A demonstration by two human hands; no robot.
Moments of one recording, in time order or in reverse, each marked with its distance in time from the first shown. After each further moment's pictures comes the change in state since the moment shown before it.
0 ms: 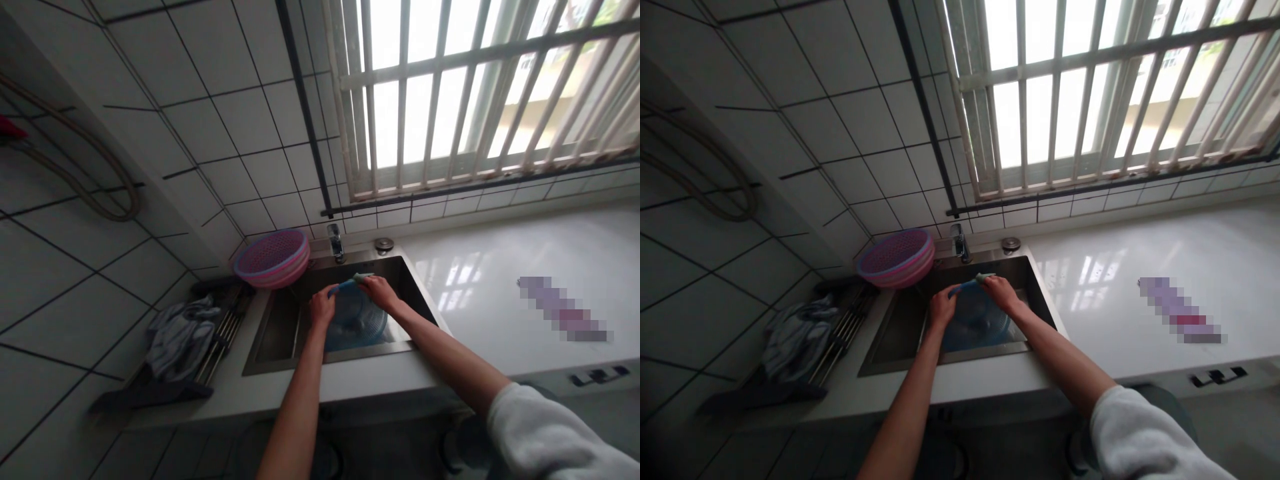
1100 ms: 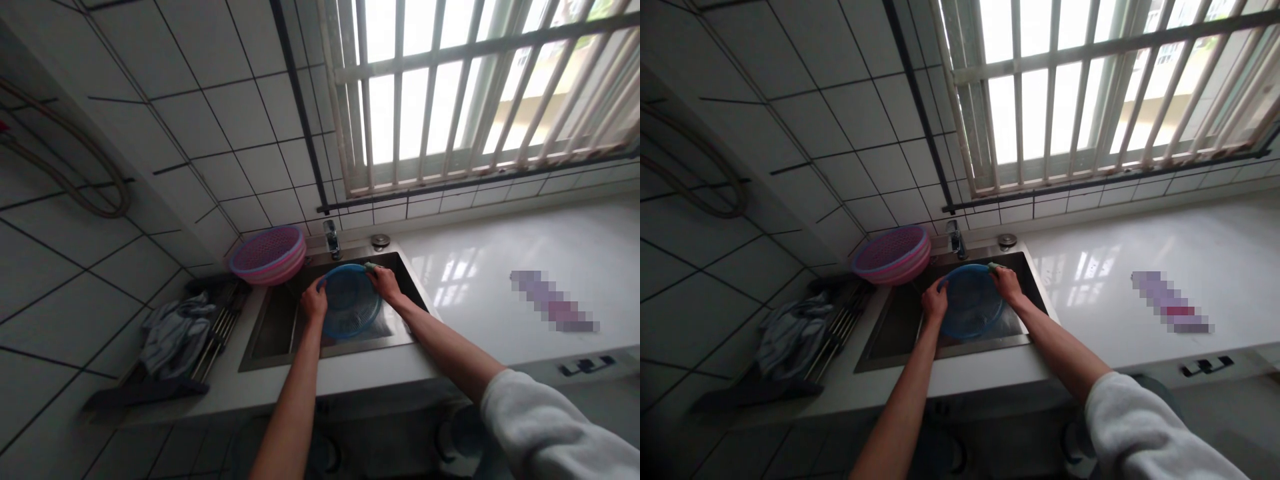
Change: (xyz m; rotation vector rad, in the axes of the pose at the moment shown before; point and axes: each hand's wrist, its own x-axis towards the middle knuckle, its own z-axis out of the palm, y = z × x) left_hand 0.002 0.001 -0.001 -0.038 0.194 -0.094; right_hand -0.004 0.027 -0.003 -0.010 0.144 0.275
